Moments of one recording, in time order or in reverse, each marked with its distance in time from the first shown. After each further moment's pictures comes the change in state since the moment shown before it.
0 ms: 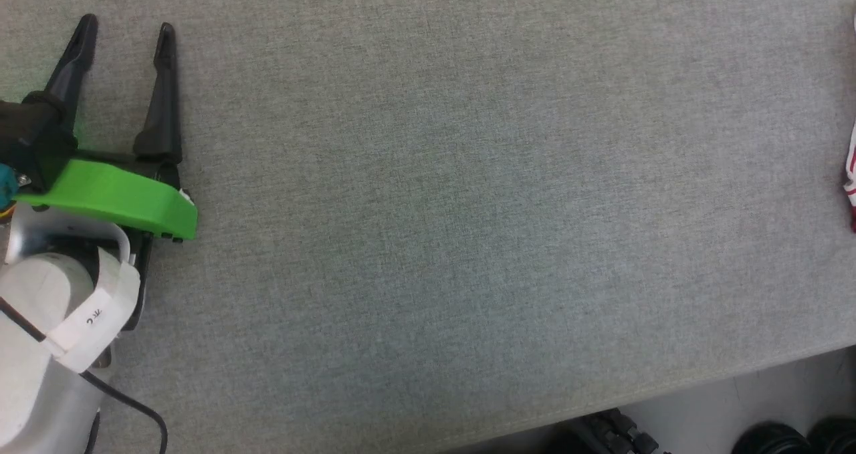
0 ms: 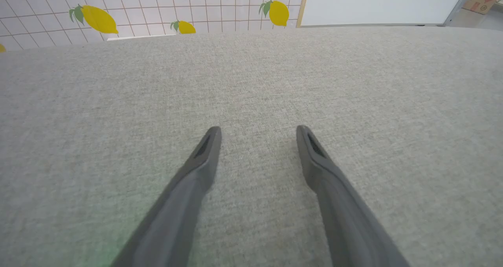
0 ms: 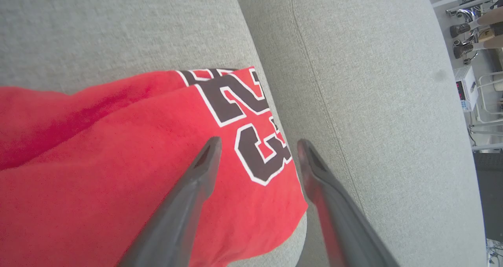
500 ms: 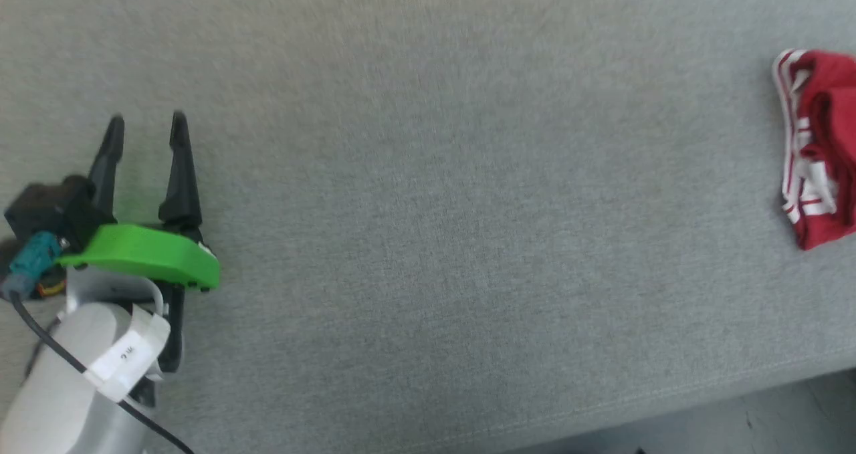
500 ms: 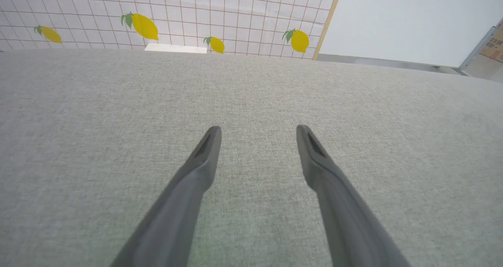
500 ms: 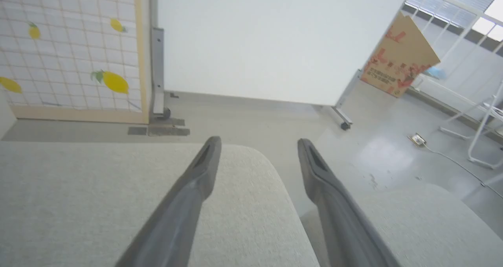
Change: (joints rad) left arm 0.116 -0.110 0.014 0.194 -0.100 -0.014 -0.175; right arm -0.055 0.056 0.205 -0.272 0.222 0.000 -0.366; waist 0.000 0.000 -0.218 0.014
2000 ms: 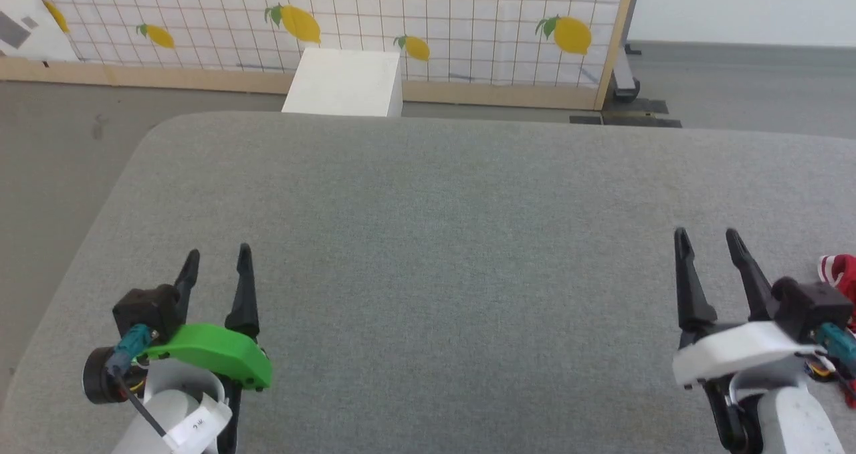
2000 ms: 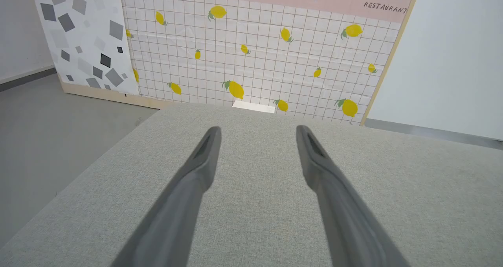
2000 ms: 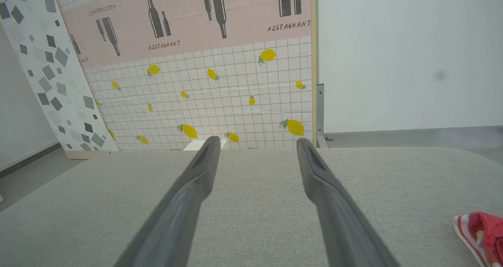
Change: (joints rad) left arm 0.148 -0.140 -0.040 0.256 0.010 -0.074 -0.090; right arm 0.771 0.444 0.109 -0.180 -0.021 0.000 -0.414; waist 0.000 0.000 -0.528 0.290
